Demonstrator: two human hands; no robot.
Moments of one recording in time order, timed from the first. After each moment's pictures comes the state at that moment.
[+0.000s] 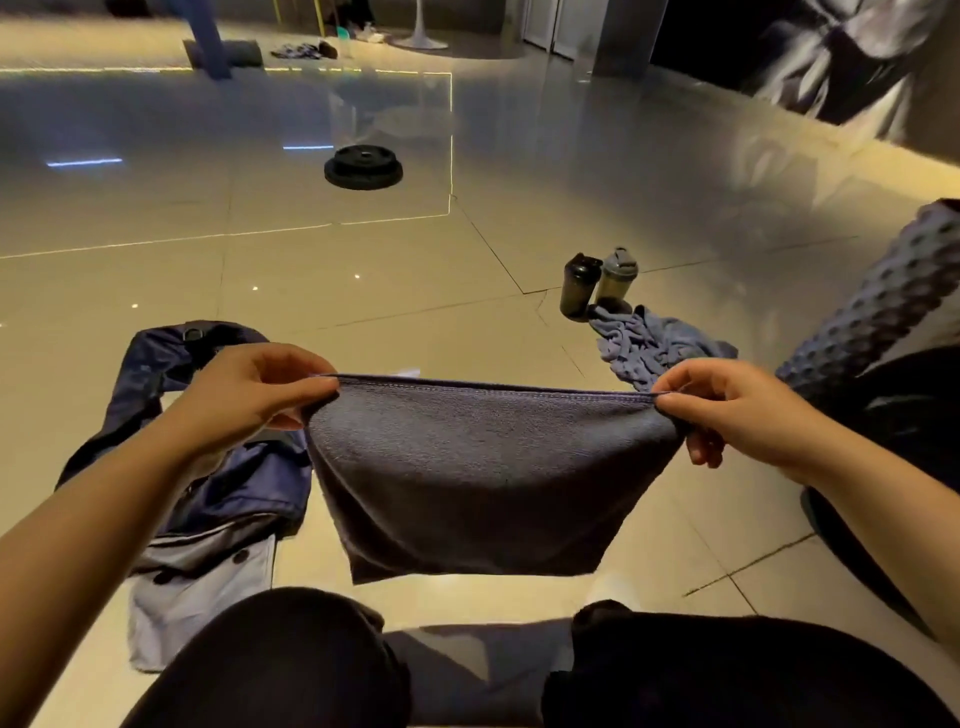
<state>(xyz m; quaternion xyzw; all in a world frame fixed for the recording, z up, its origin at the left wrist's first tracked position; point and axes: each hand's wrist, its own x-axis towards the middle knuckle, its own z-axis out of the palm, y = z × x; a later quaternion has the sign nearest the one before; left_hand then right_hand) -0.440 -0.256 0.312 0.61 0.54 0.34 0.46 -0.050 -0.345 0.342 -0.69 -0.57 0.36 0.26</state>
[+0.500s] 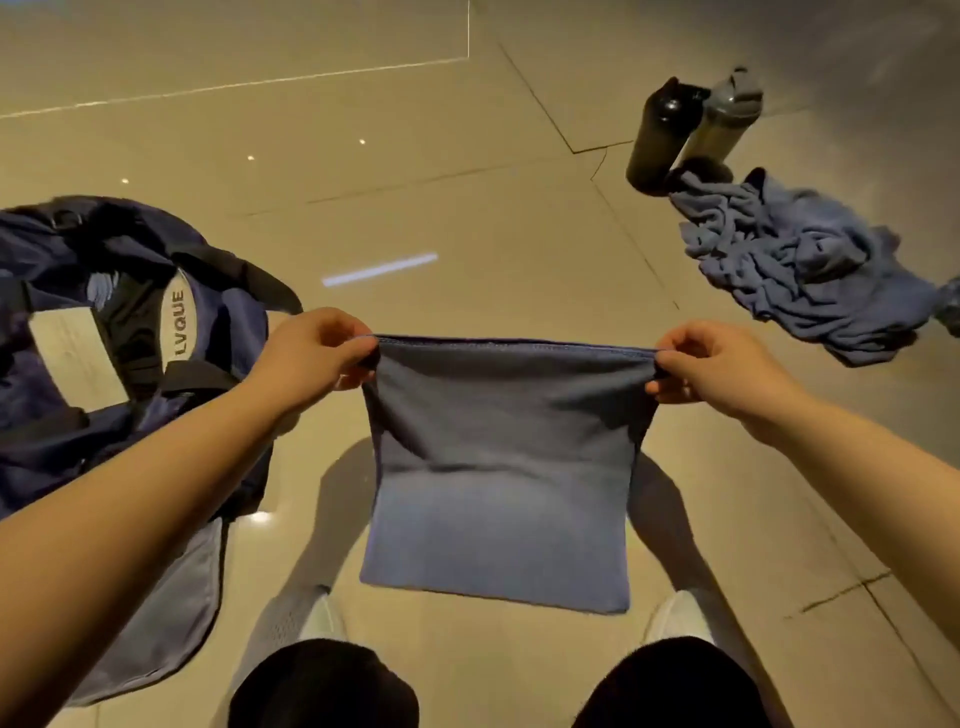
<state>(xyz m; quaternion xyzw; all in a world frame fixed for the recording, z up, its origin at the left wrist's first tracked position) -0.382 -0.102 0.097 0.56 0.64 0.27 0.46 -0.031 -0.170 0.116 -0.75 -0.42 0.42 0.28</state>
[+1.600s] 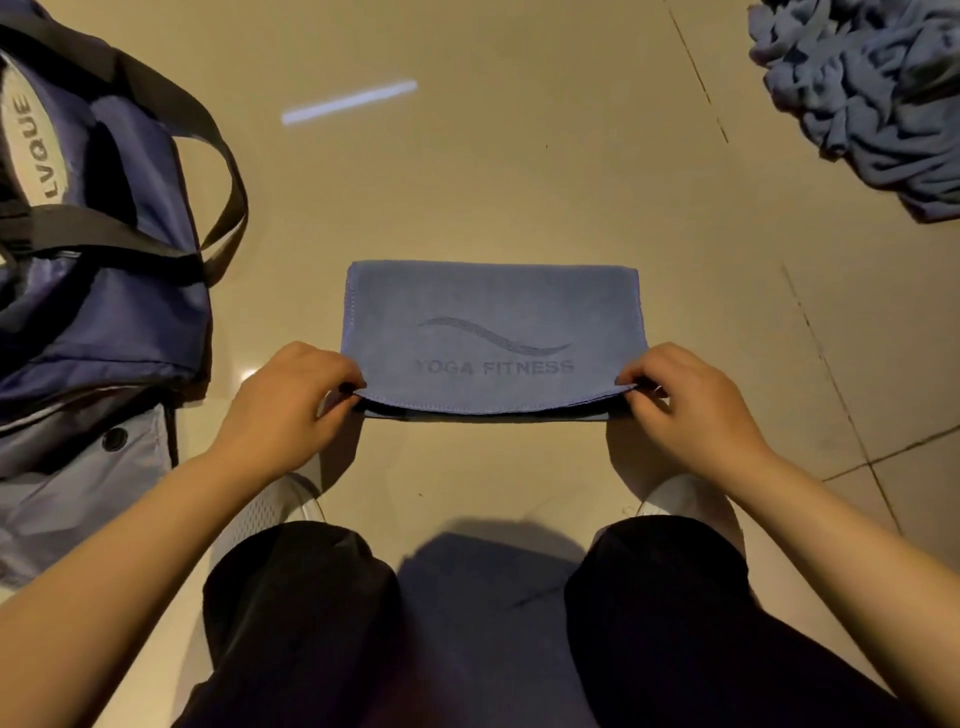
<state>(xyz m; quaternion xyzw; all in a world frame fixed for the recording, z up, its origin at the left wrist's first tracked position) -0.414 -0.196 -0.020 0.85 0.48 0.03 0.20 -0.046 -0.265 -0.003 -0.70 -0.66 0.25 0.08</state>
